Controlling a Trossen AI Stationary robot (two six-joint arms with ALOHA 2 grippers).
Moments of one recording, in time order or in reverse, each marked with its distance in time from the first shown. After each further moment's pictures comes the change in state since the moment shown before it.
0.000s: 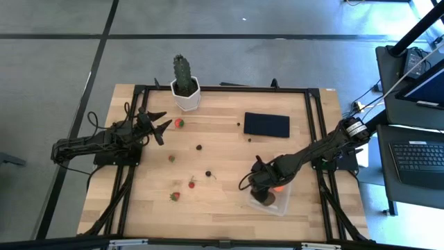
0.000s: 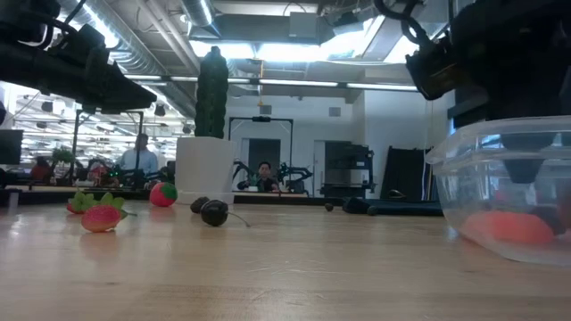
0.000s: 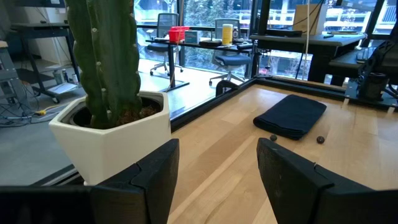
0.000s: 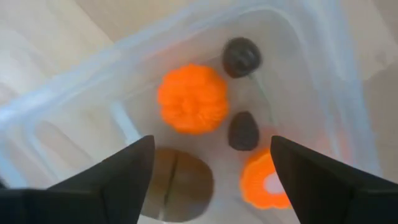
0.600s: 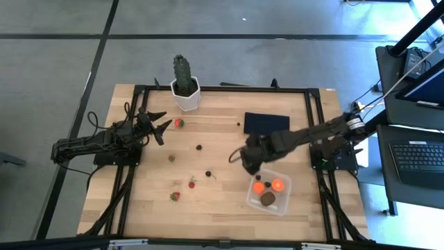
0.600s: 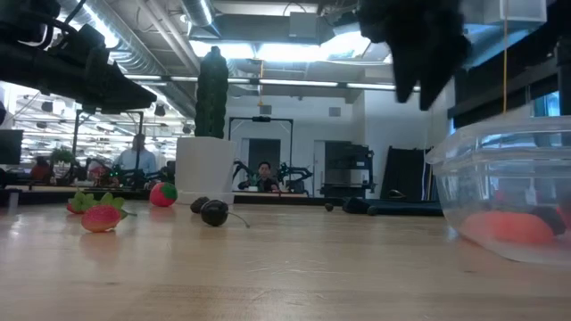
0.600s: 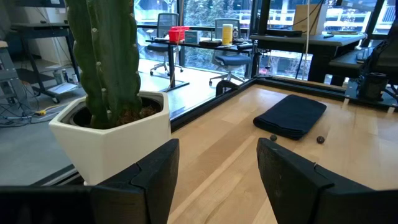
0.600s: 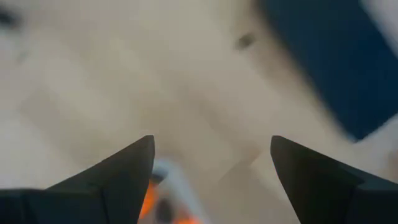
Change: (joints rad) left arm 0.000 0.000 0.000 0.000 0.000 0.000; right arm -0.202 0.001 0.334 -0.393 0.318 -0.162
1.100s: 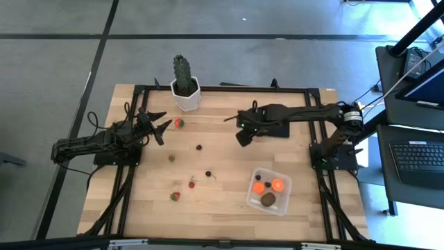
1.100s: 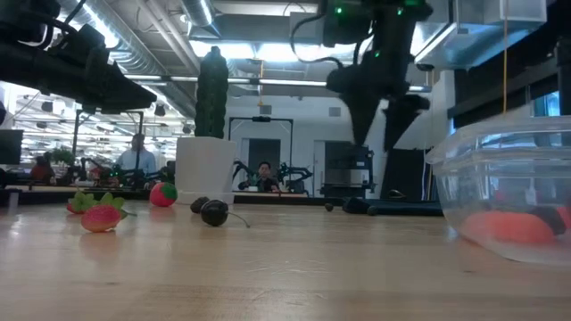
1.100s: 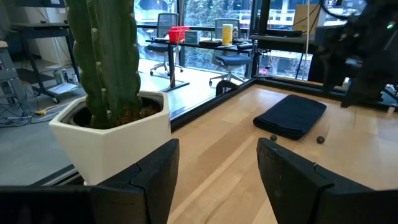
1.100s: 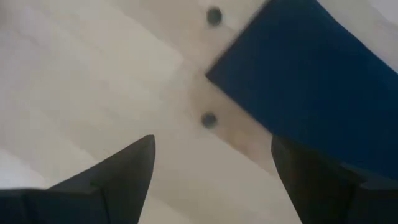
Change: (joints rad) left arm 0.000 0.000 0.000 0.000 0.000 0.000; right arm -0.369 0.000 -0.158 0.297 -0.105 -0.203
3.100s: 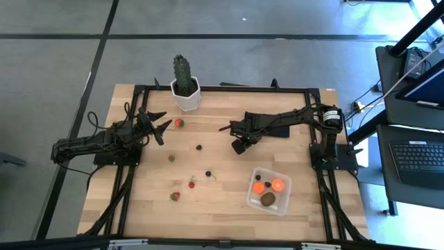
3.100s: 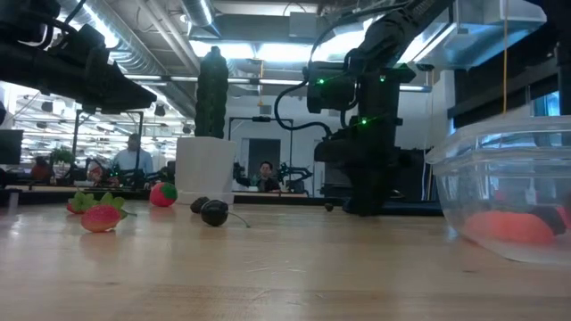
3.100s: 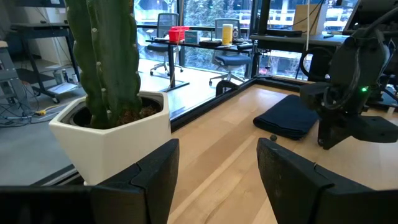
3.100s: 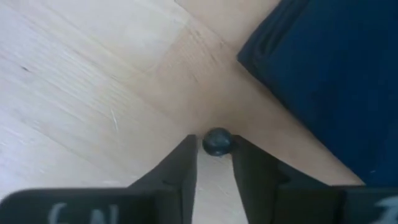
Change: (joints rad) left arm 0.000 0.000 0.000 0.000 0.000 0.000; right arm -0.015 0.230 -0.108 0.223 -0.052 -0.023
